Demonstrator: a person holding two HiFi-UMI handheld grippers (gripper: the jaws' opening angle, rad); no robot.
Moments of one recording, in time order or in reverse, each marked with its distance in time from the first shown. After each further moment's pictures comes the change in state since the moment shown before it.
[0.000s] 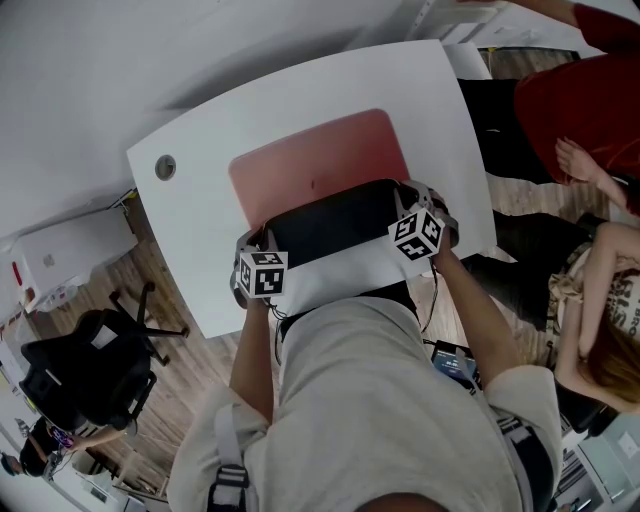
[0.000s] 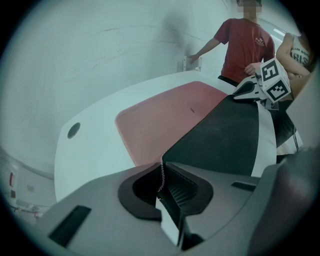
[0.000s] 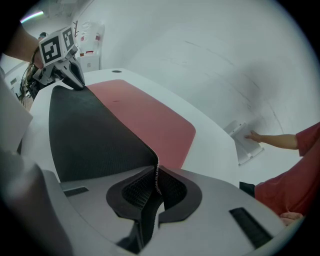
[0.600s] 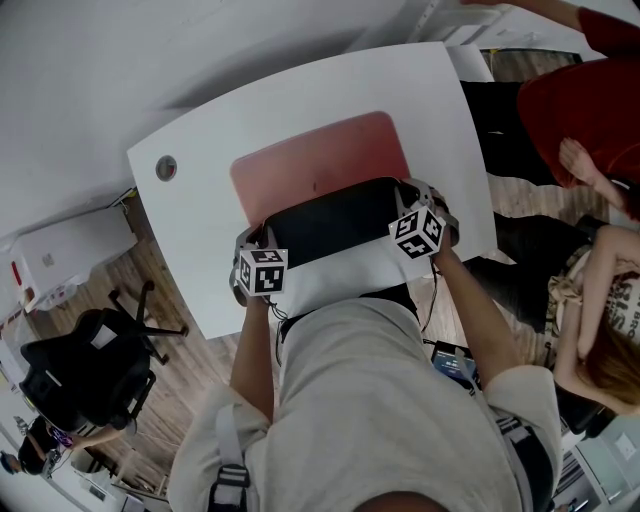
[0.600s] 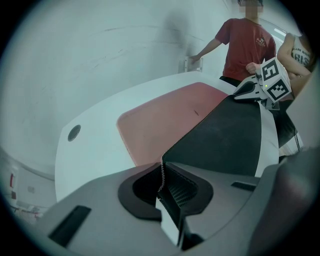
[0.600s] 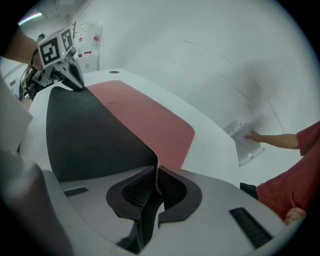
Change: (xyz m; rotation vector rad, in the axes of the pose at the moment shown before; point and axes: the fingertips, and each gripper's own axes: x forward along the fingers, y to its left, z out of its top) left arm 0.004 0.006 0.010 0.000 -0.007 0.010; right arm 0.006 -0.008 0.005 0.012 -0.001 0.002
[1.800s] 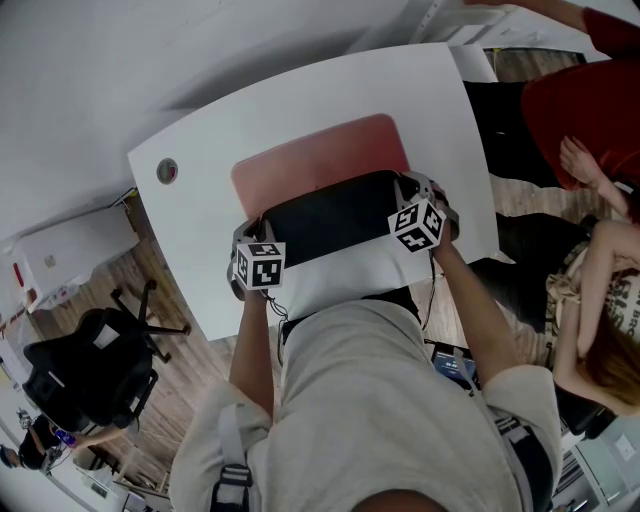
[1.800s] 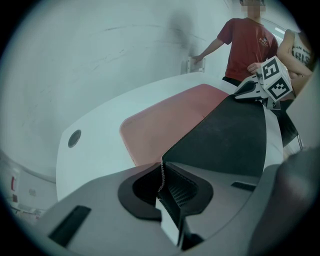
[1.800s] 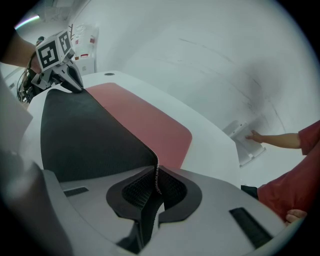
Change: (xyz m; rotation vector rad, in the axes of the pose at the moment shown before) left arm 0.008 0.016 0.019 0.001 -0.004 0.015; right arm 0.012 -0.016 0.017 0.021 -0.009 0.002
